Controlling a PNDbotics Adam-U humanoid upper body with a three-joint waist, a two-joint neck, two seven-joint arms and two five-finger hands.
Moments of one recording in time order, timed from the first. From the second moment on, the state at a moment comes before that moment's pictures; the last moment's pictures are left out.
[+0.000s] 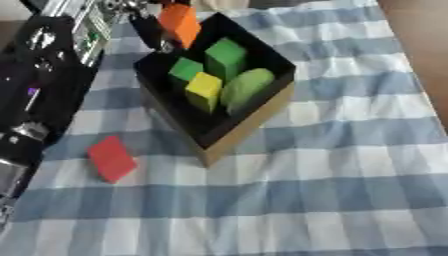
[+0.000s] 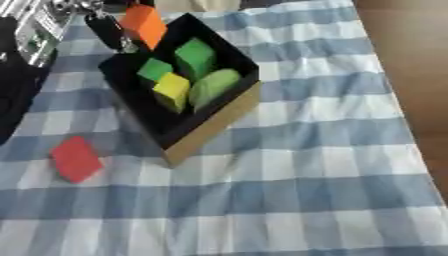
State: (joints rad) left arm -1.26 0.31 -0.26 -1.01 -1.02 -0.14 -0.64; right arm 0.04 -0.22 -0.47 -1.98 -0.67 -0.35 0.81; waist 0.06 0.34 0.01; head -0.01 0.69
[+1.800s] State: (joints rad) left arm -1.03 0.65 -0.35 -1.46 -0.73 -0.09 -0.68; right arm 0.05 -0.23 -0.47 -1.98 -0.67 -0.36 0.80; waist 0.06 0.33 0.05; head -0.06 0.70
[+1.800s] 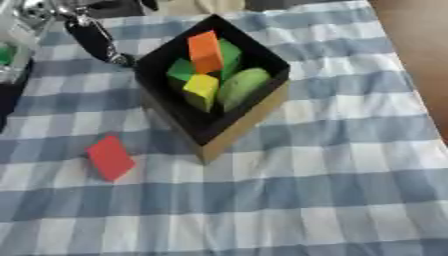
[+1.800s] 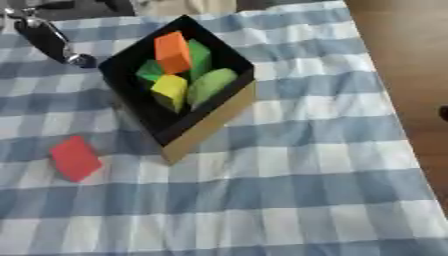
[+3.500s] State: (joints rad) left arm -0.79 0.88 -0.38 -1.68 -0.43 -0.23 -0.83; right arm 0.06 -0.23 -0.47 -1.98 -0.66 -0.37 0.79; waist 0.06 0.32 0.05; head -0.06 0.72
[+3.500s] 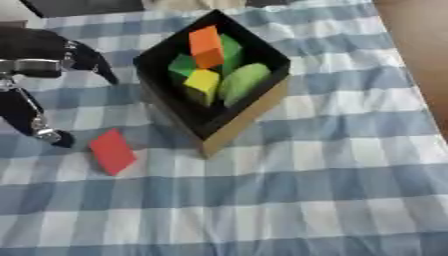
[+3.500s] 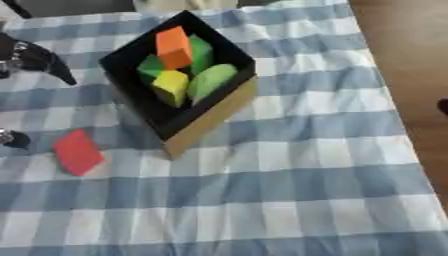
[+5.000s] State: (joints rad) left arm -0.81 0.81 -0.54 -1.51 -0.46 -0.26 -0.85; right arm 0.06 -0.22 -0.47 -1.98 -0.66 -0.36 0.80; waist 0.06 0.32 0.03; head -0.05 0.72
